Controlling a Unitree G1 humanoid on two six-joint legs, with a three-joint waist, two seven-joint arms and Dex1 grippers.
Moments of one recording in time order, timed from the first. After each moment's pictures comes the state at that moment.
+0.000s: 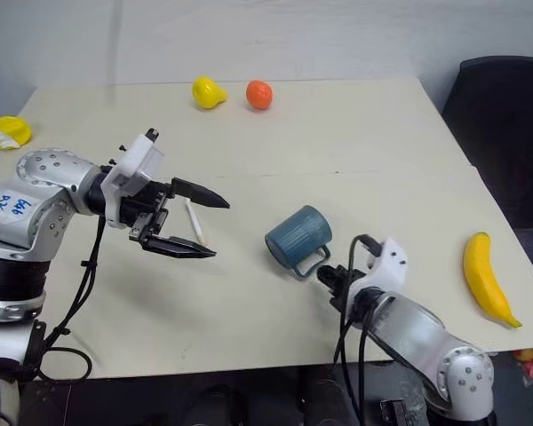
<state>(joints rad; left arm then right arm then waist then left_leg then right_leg) -0.81 0.81 -0.09 -0.09 -0.50 0.62 -1.40 -0.13 -0.42 0.00 -0.67 1.96 0.62 -1.21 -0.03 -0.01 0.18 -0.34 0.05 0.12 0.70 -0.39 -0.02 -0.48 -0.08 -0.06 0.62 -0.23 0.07</state>
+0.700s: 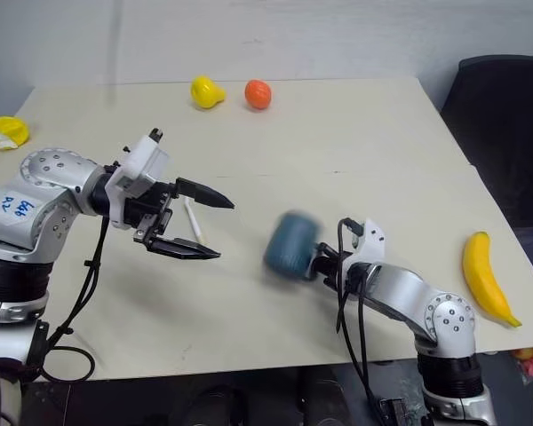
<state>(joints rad) -0.81 0.79 -0.10 -0.10 -0.50 0.62 -1.38 -0.30 -0.41 -0.06 -0.33 1.96 0.88 -1.06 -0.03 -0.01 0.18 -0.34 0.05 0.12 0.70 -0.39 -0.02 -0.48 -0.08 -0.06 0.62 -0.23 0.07</state>
